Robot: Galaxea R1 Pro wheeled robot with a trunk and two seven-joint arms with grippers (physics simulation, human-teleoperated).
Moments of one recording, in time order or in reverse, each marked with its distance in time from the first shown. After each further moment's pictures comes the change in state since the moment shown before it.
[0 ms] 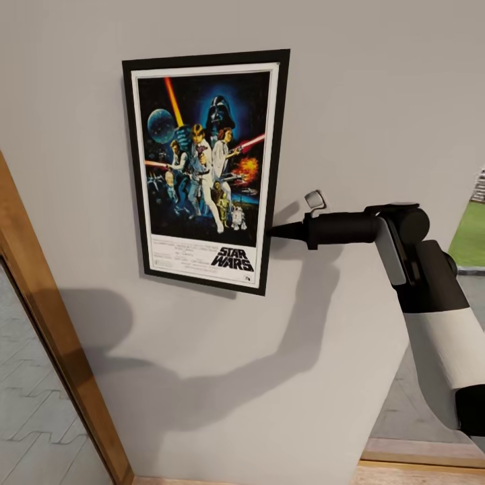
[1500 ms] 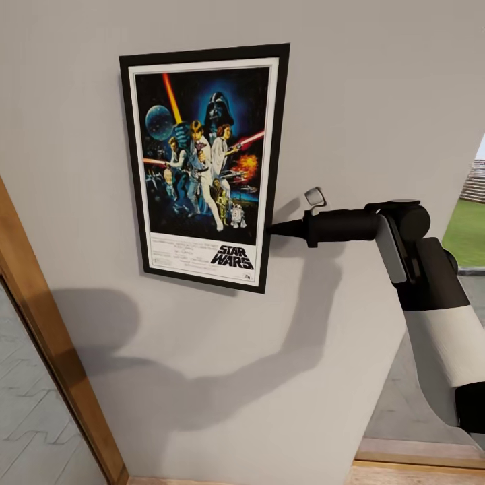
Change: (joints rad) left arm 0.000 0.000 0.000 0.000 0.000 0.000 -0.001; right arm -0.012 0.000 0.004 0.001 -0.001 0.000 0.000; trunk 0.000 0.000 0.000
